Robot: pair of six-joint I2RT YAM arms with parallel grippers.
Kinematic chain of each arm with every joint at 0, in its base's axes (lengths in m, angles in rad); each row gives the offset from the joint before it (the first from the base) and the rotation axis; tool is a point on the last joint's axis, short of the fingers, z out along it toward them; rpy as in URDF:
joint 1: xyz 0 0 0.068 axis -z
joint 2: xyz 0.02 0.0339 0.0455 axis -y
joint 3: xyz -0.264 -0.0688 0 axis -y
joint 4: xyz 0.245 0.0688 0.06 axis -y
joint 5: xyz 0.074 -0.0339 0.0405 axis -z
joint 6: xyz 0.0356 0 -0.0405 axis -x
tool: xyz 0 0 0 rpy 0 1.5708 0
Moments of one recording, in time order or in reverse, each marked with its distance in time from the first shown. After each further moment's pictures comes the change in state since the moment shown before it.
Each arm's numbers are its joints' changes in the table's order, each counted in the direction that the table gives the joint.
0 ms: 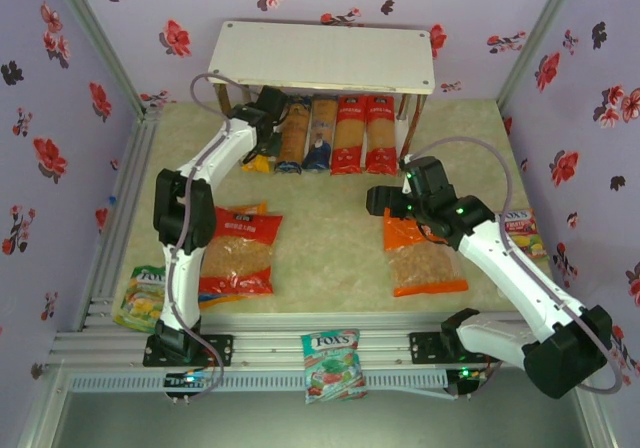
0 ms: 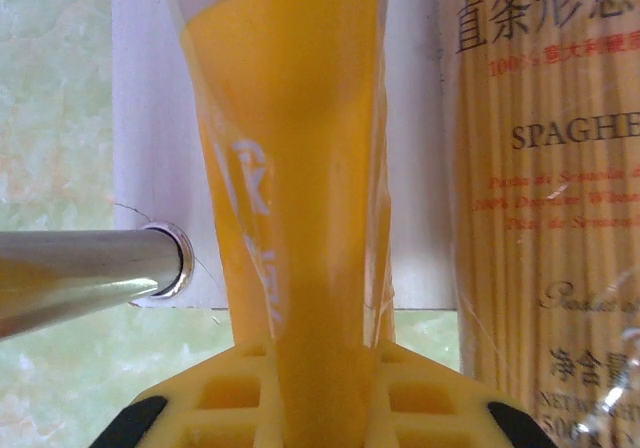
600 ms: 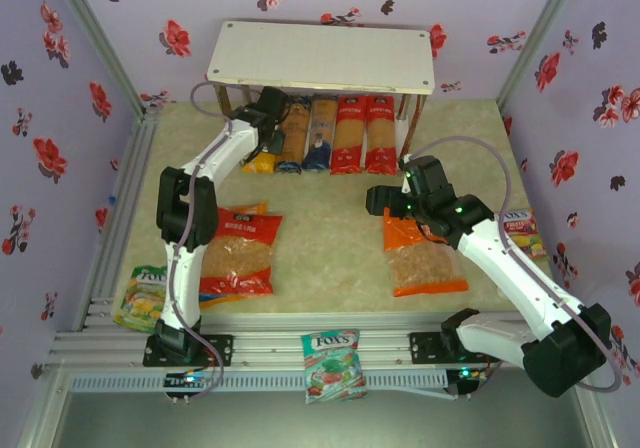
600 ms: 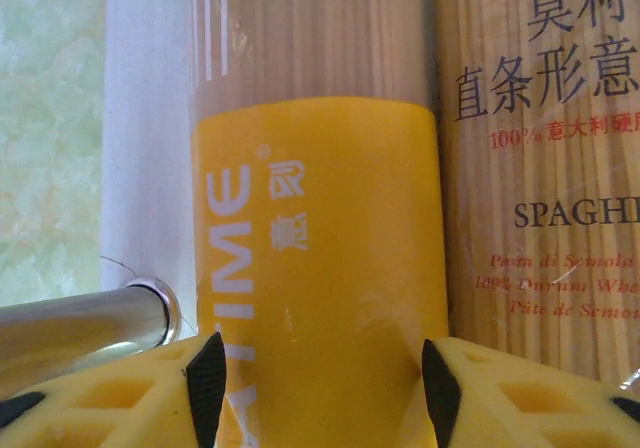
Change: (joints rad) left arm -0.005 -0.027 0.003 0.088 -0.005 -0.011; right arm 0.000 -0.006 0.003 0.000 0.000 0.000
